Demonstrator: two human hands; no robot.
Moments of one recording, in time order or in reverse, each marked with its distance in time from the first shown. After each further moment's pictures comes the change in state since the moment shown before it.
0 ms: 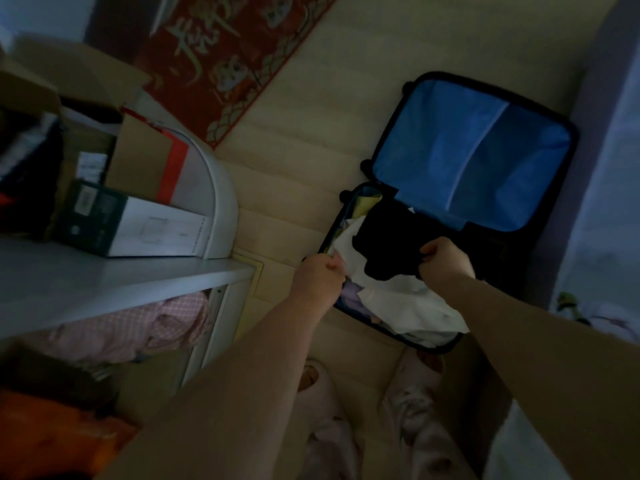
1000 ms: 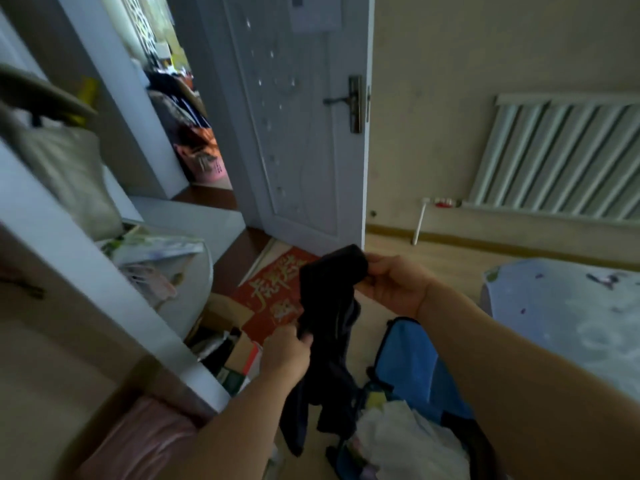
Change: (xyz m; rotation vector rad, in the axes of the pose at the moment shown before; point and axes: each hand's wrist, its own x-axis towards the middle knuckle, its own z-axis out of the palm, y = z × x) left_hand -0.326 0.131 -0.267 0.151 0.420 0.336; right_hand -0.422 -0.263 -0.242 1.219 -0.696 -0.543
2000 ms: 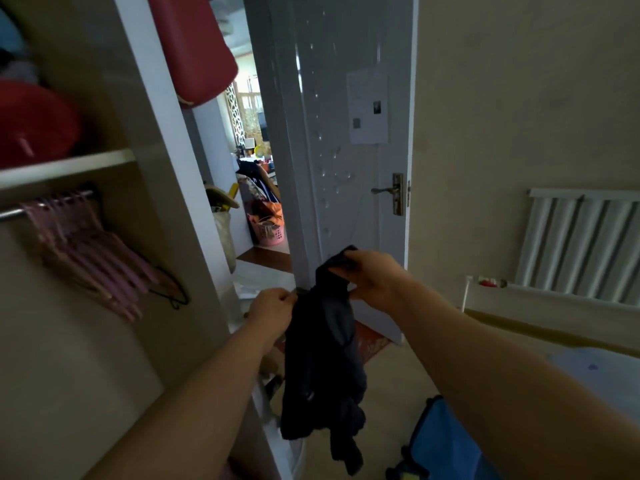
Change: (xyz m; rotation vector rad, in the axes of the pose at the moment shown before) left_hand -0.080 0.035 -0.159 -0.327 0.312 0.141; right_hand -0.097 -0.028 0.152 -0.363 -0.003 -0.202
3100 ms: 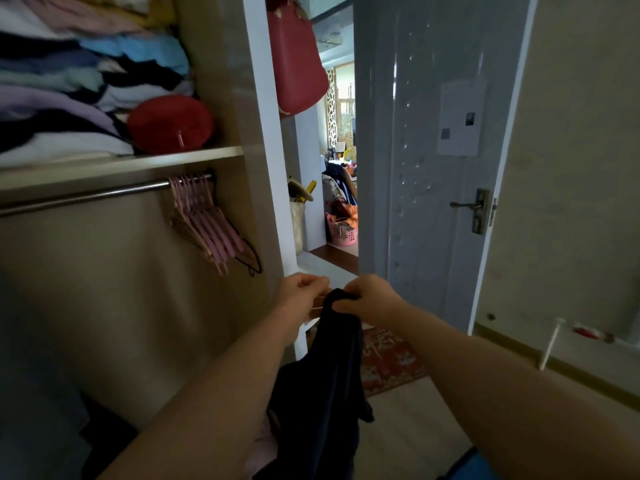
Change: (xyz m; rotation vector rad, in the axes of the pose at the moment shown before) left_hand -0.102 0.026 -0.029 -0.583 0.192 -0.079; right_hand -0.037 0.034 0.024 -1.284 -0.374 -0.440
